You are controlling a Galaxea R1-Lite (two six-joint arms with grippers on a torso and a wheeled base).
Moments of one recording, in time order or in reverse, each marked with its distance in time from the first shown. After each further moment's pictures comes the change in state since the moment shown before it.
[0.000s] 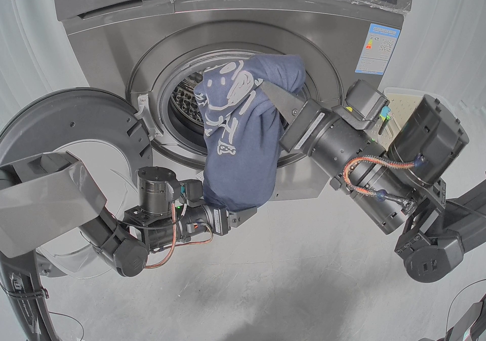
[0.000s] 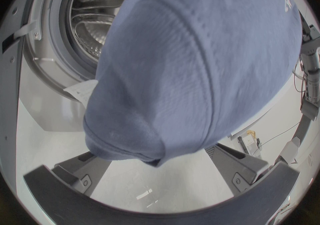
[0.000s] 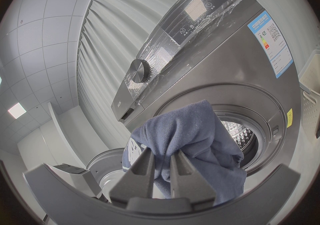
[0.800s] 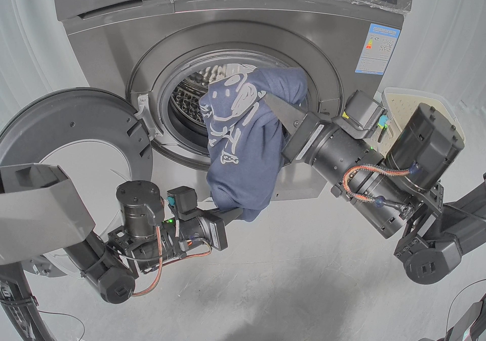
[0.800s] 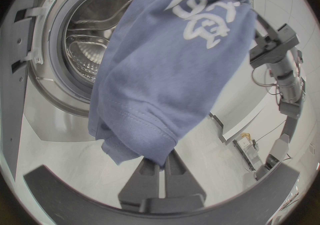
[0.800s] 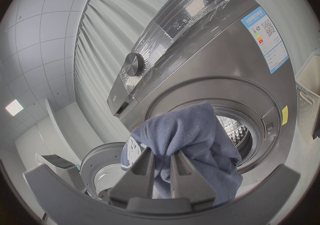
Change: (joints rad) left arm -0.067 -0.079 0.211 -0.284 0.027 -0.007; right arm -0.015 0.005 0.036 0.003 -0.003 -0.009
